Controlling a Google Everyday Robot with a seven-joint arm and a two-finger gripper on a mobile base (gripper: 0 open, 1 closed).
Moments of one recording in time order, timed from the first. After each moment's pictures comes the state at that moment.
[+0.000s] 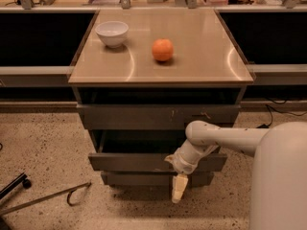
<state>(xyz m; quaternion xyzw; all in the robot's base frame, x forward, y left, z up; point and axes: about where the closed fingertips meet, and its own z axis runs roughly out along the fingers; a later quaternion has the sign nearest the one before) 0.498 -0.070 0.430 -0.70 0.67 0.24 0.09</state>
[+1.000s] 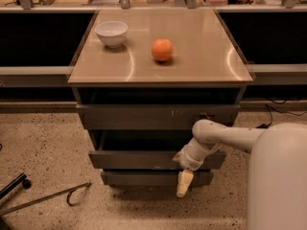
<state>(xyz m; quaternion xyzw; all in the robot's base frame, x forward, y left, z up) 0.527 -0.103 0.414 -0.67 0.71 0.22 0.09</state>
